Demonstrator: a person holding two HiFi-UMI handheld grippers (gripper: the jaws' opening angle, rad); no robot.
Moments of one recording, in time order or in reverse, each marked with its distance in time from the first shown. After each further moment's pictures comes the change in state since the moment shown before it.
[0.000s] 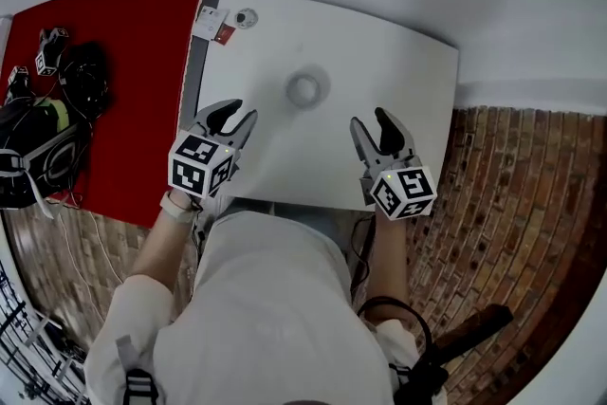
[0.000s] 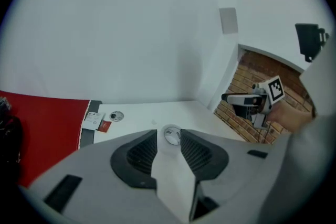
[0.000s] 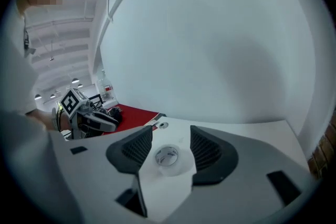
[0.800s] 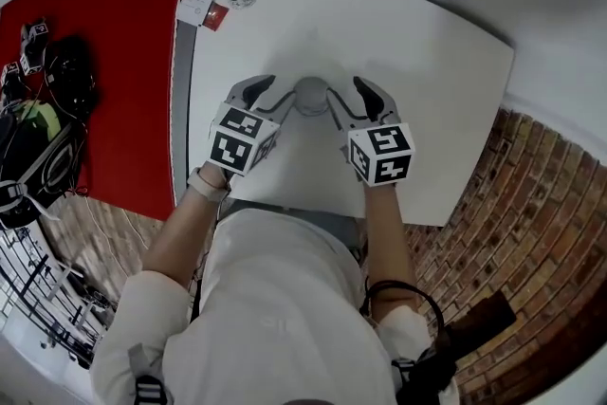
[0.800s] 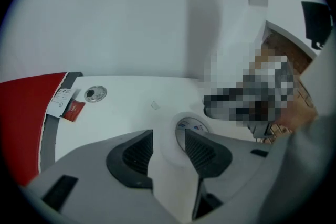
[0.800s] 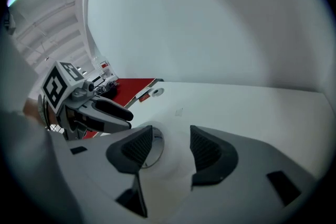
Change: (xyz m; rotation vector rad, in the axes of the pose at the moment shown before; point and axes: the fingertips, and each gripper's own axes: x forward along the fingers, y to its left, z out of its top) left arm 0.172 0.033 -0.033 -0.067 0.253 0.001; right arm 0.173 -0.046 -0.106 0.043 0.385 0.100
